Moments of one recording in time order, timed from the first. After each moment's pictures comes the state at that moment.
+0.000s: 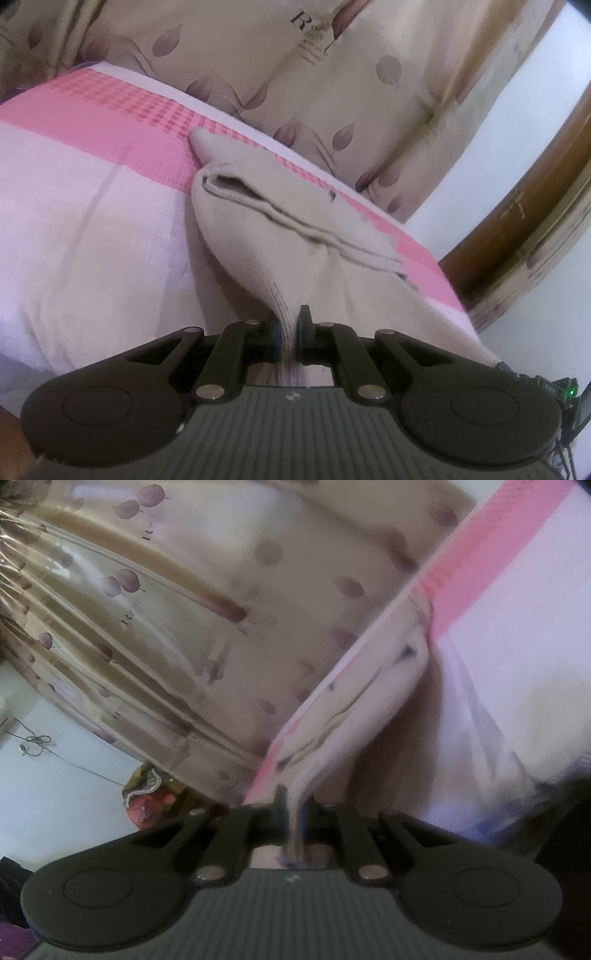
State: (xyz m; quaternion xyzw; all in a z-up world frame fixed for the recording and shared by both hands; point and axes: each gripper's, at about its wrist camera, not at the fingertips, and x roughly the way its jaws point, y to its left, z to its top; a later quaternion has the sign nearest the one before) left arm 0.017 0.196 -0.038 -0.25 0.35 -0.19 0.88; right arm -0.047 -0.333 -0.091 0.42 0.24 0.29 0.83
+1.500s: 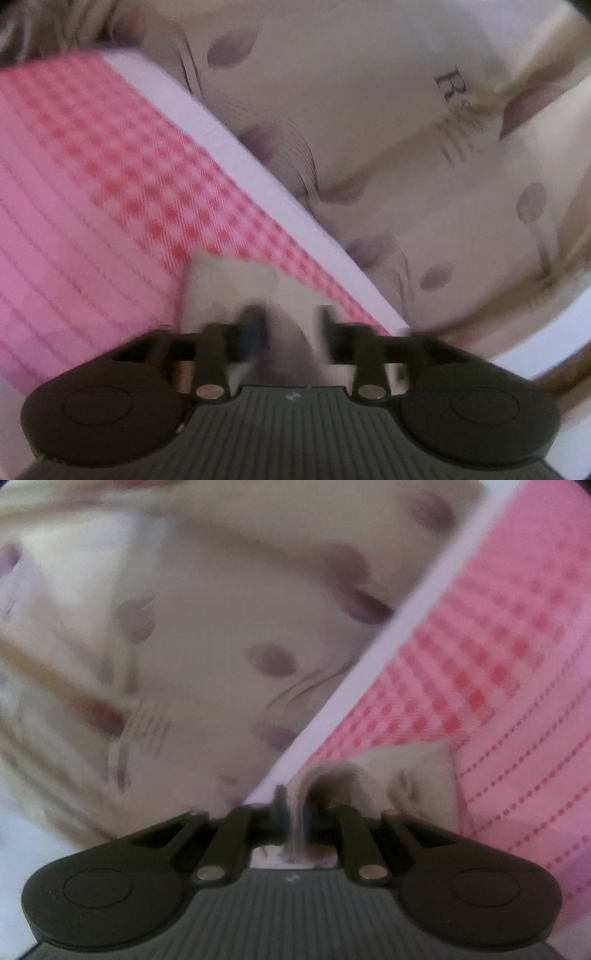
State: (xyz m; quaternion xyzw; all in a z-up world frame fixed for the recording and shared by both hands) left arm 0.304 0.218 -0.056 -0.38 0.32 -0.04 0.87; right arm 0.317 -0.358 -0.107 0.49 0.28 0.17 0.81
